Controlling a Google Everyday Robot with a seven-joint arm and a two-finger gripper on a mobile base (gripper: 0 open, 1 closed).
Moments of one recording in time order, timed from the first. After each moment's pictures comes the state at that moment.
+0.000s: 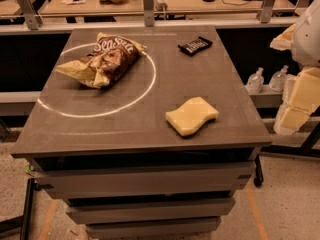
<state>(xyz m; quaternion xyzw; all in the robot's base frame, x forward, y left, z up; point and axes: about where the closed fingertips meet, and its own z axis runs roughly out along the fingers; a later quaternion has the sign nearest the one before) 0.438 -0.217 0.976 -0.60 0.78 -0.03 0.16</state>
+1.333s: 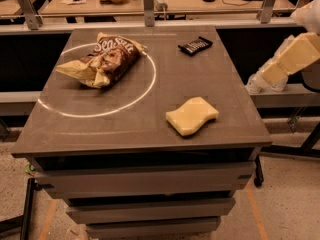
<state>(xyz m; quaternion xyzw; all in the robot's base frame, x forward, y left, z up) 0.508 -0.230 1.006 -0.45 0.83 0.02 0.33</state>
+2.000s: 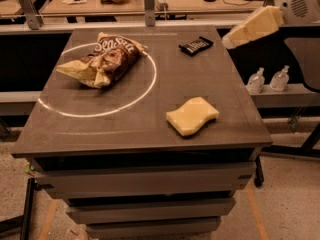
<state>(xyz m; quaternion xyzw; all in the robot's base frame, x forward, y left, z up) 0.600 -0.211 1.028 -0.37 0.81 0.05 0.45</state>
